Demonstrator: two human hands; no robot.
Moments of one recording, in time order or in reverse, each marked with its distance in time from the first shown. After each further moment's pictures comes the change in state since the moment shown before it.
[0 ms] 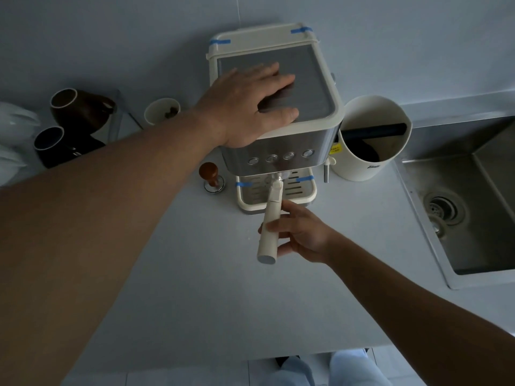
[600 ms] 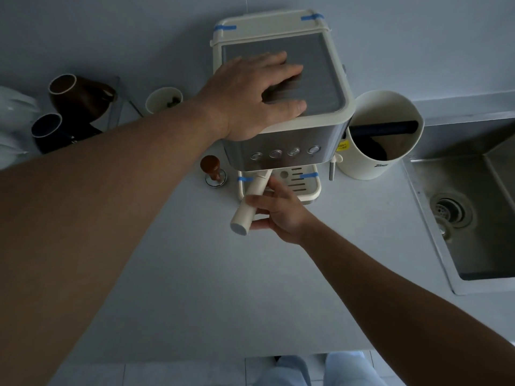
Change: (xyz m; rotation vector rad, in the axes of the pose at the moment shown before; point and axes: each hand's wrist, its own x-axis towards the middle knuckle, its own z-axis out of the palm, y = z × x) left_hand -0.002 0.003 0.000 -0.050 0.012 -0.040; right_hand 0.040 -0.014 0.029 0.116 0.033 -0.158
